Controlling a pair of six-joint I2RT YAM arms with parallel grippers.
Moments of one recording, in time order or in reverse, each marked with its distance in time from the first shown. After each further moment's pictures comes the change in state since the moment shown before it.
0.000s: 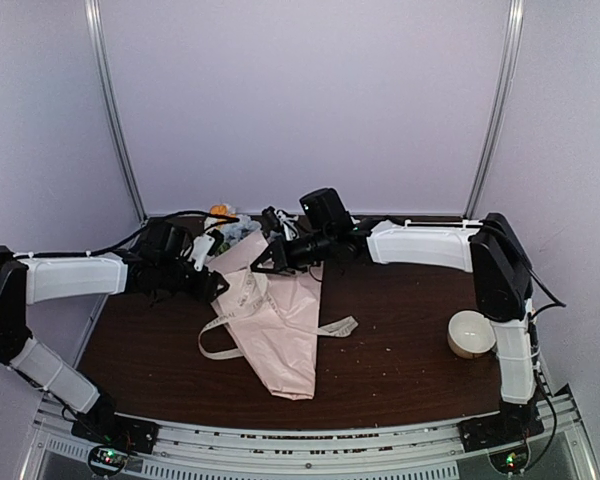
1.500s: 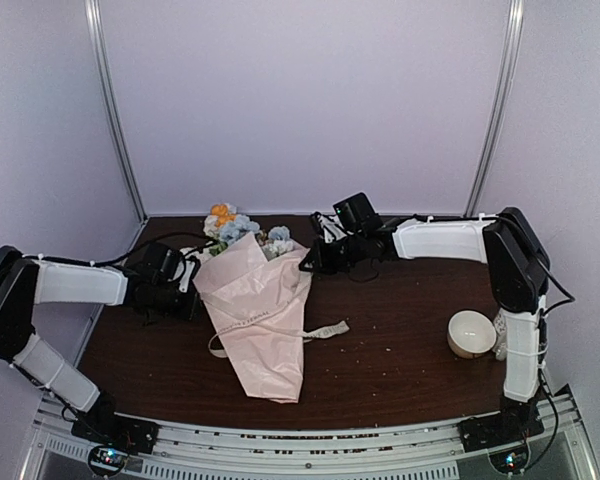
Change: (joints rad) left arm 0.077 0.047 -0.134 -0.040 -0.122 -0.209; right arm -0.136 -0.080 -0.175 -0.087 0.207 -0.058
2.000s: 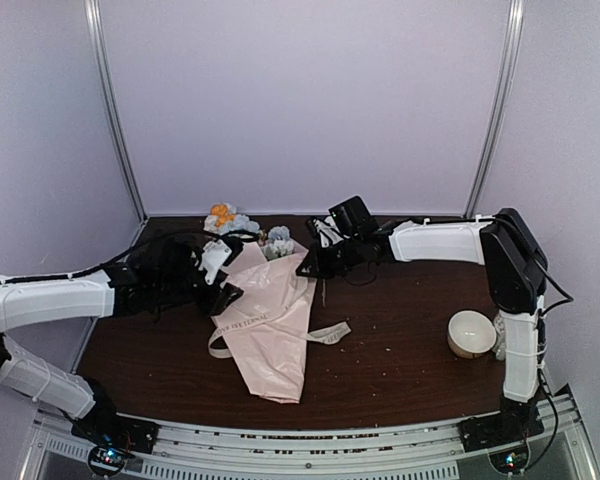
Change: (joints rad) left arm -0.298 -0.230 0.064 0.066 -0.036 0.308; right arm 0.016 0.010 0.001 -0.011 0.002 0.000
